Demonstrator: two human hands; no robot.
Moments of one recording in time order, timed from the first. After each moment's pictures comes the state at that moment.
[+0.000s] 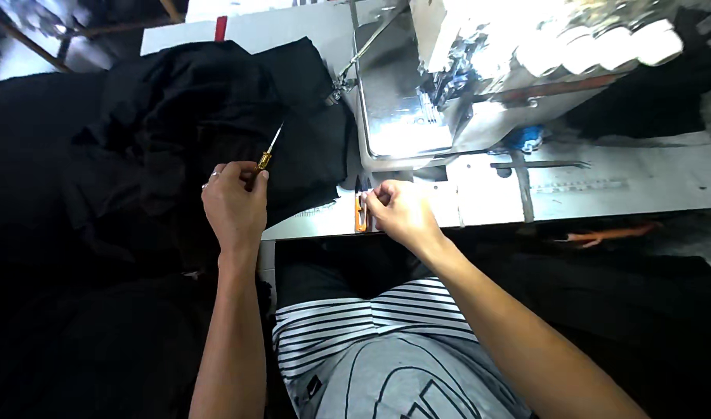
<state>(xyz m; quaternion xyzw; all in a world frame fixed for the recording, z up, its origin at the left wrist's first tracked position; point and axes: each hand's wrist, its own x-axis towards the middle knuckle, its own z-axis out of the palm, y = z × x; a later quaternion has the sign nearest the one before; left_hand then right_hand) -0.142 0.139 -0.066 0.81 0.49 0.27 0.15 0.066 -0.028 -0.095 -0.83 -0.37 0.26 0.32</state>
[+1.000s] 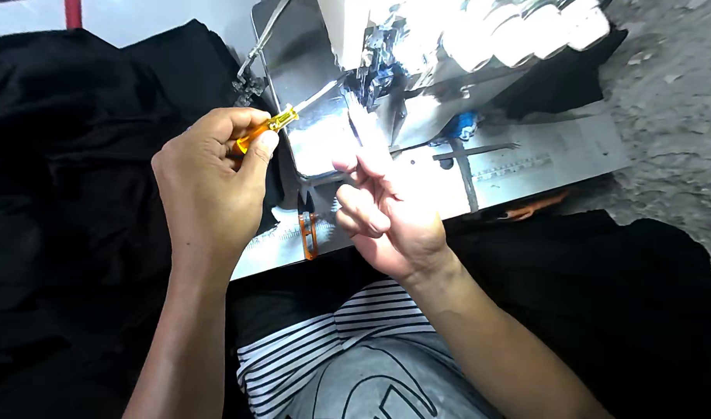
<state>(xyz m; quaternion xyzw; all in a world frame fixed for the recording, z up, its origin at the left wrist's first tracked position) -0.029 0.124 -0.019 0.85 0.28 0.30 0.34 0.082 -0.036 -0.040 -0.25 -0.13 0.52 0.81</state>
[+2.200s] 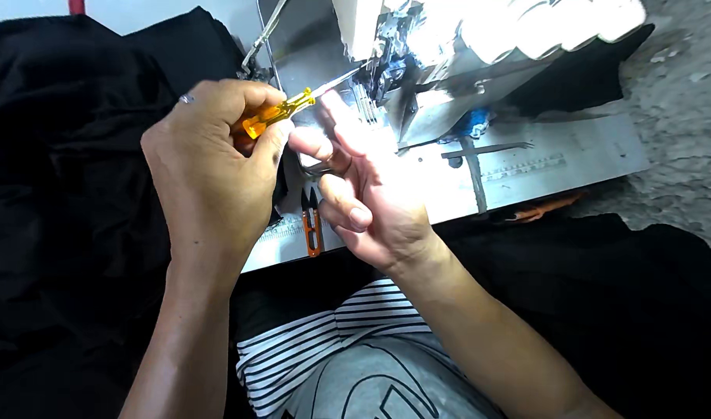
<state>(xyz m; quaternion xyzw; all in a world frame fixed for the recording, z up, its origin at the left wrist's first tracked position) -0.023 0.122 -0.007 0.87 0.25 0.32 0.26 0.079 -0.013 -0.027 -0.26 -0.15 0.54 0.78</state>
